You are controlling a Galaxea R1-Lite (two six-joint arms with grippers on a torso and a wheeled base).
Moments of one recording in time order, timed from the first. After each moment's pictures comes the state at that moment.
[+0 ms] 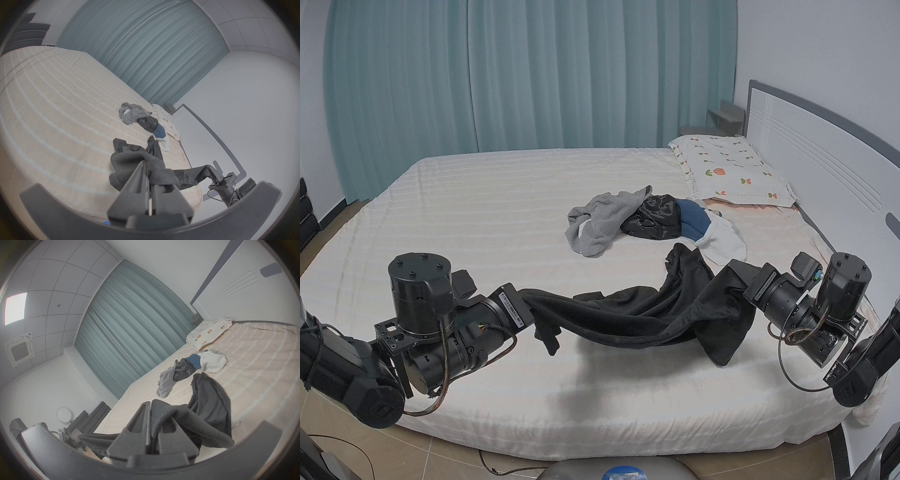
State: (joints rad) left arm -0.57 1.69 -0.52 -0.89 0.09 -0.82; right arm 0.45 1.82 -0.41 -1.40 -0.09 0.69
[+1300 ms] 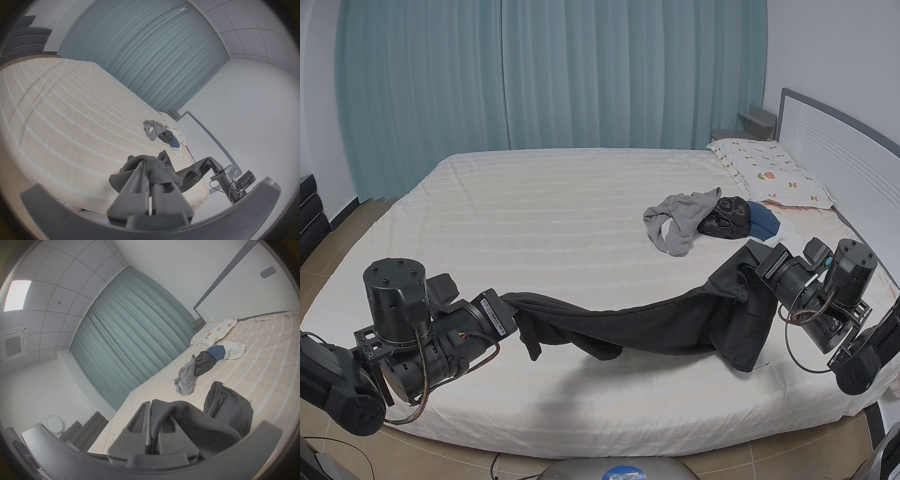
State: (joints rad) left arm -0.56 1.61 -0.46 -0.89 0.09 -0.79; right arm 0.40 1.81 -0.46 -1.40 -0.17 0.68
